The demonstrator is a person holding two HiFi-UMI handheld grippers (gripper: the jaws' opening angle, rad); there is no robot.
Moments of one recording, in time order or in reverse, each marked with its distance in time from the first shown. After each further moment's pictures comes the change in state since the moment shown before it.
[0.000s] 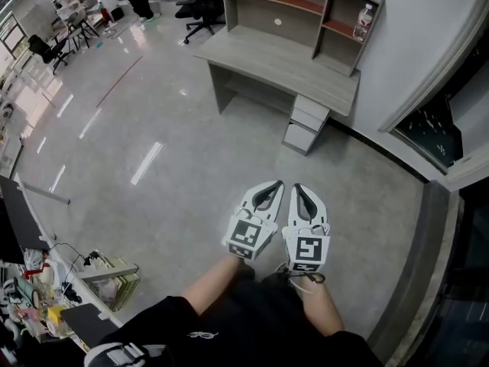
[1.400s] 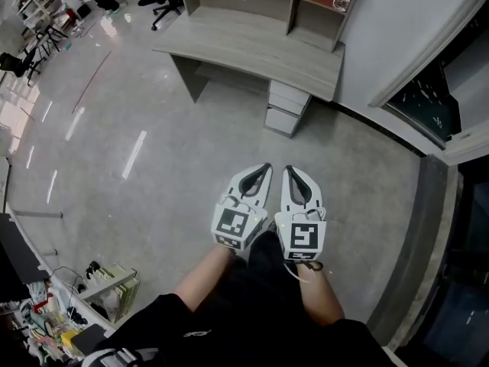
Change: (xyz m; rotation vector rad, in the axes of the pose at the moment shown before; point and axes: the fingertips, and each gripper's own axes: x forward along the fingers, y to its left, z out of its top) left arm 0.141 0.031 -0.013 -0.027 0.047 -0.043; right arm 0.100 -0.106 -0.029 0.017 0.041 -0.033
